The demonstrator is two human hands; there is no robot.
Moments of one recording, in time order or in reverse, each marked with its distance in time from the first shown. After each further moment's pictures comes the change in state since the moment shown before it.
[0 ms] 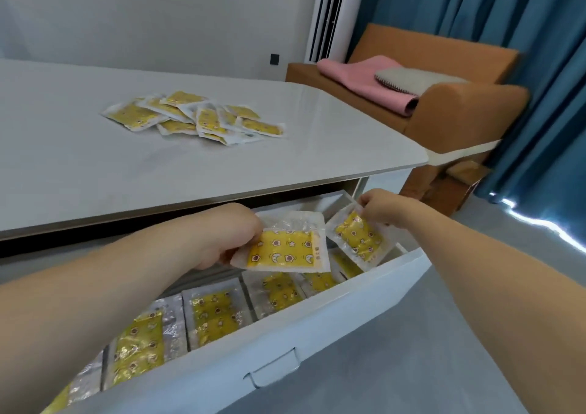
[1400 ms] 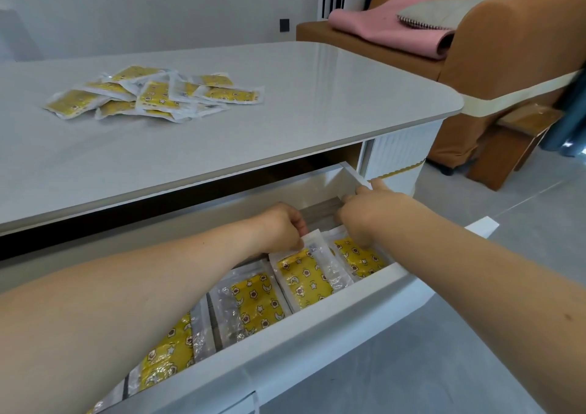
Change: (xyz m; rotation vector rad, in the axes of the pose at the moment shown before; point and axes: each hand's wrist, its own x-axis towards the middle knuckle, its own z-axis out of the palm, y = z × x) left_hand 0.145 0.007 0.114 0.626 -0.019 0.162; right_hand 0.046 0.013 0.052 -0.897 -0.157 -0.329
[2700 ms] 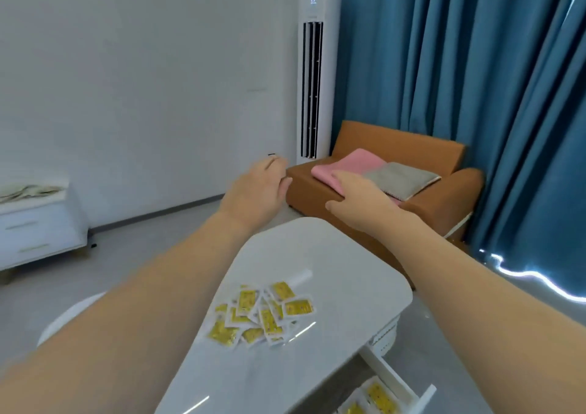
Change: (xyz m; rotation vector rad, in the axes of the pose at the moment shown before) left_hand -0.256 0.148 -0.607 0.263 0.808 0.664; right_hand -0.305 0.140 -0.552 0.936 0.676 0.265
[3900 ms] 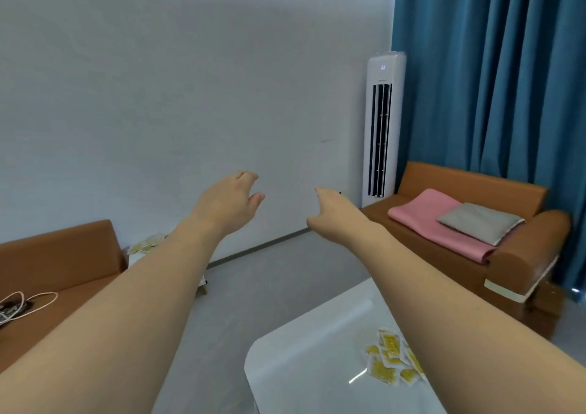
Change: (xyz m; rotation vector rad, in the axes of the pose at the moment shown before) left_hand -0.026 -0.327 -0.575 0.235 -0.198 -0.238; right_hand 0.026 -0.618 -0.101 0.173 -0.032 -0.072
